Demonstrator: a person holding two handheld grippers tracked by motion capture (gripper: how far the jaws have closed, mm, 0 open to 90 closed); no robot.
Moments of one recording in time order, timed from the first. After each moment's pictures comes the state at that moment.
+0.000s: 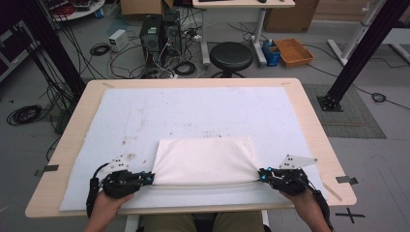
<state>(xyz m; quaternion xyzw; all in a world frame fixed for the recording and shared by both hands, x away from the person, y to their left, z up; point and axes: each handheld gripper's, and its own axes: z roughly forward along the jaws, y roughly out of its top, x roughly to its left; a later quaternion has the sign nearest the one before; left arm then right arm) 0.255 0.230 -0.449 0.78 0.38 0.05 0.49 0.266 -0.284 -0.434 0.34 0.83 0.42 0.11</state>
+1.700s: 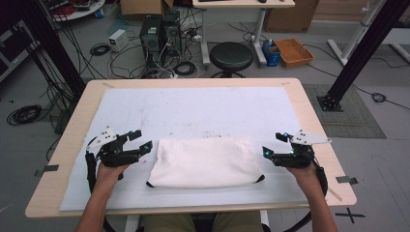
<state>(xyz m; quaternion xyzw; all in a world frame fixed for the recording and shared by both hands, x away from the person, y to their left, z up) 0.322 0.250 -0.421 0.69 0.35 0.16 0.61 0.328 -0.311 -0.416 0.34 0.77 0.50 0.21</state>
